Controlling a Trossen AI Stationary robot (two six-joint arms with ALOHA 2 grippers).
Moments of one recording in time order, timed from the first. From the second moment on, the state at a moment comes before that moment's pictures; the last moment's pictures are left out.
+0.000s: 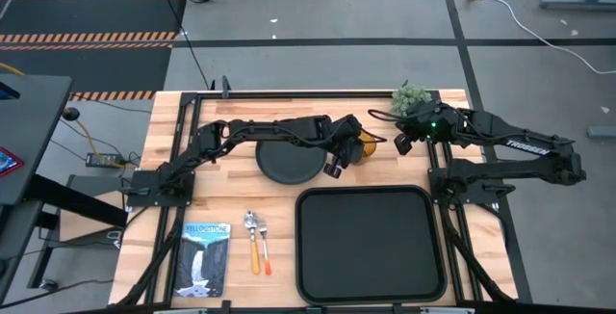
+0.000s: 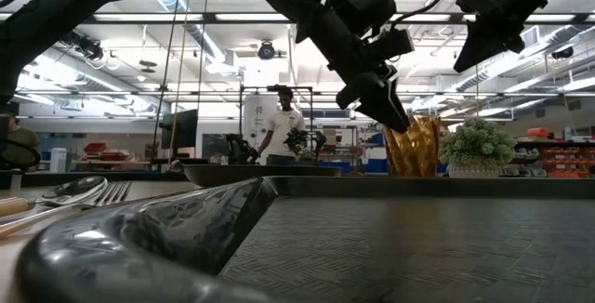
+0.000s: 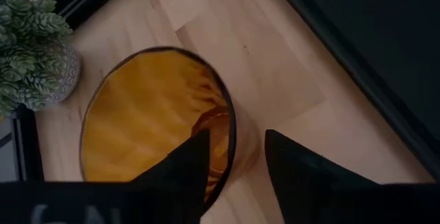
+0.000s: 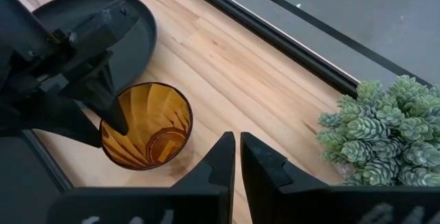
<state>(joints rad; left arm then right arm) 0.16 2.30 1.99 -0.51 0.05 0.72 -0.31 0.73 0.81 -0.85 0.34 0.36</state>
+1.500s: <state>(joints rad) -0.10 2.34 2.18 -0.45 0.22 0.22 -0.38 0.71 0.82 -0.84 0.33 0.30</state>
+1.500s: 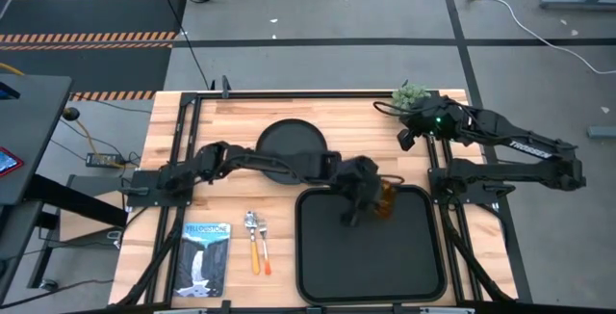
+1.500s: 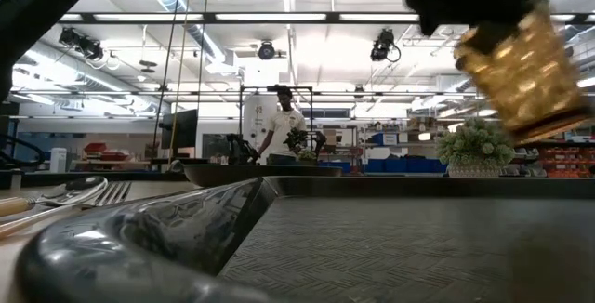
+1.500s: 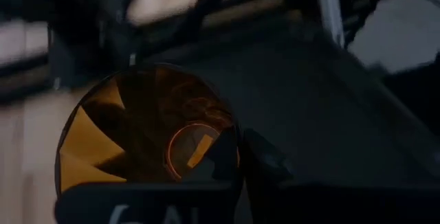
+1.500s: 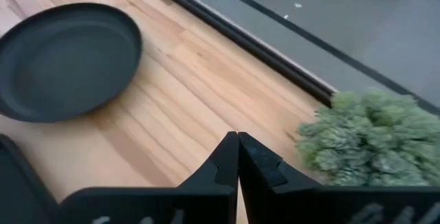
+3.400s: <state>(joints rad) -0.15 2.42 2.18 -0.47 0.12 0.30 -0.36 0.77 0.82 -0.81 0.29 0.34</state>
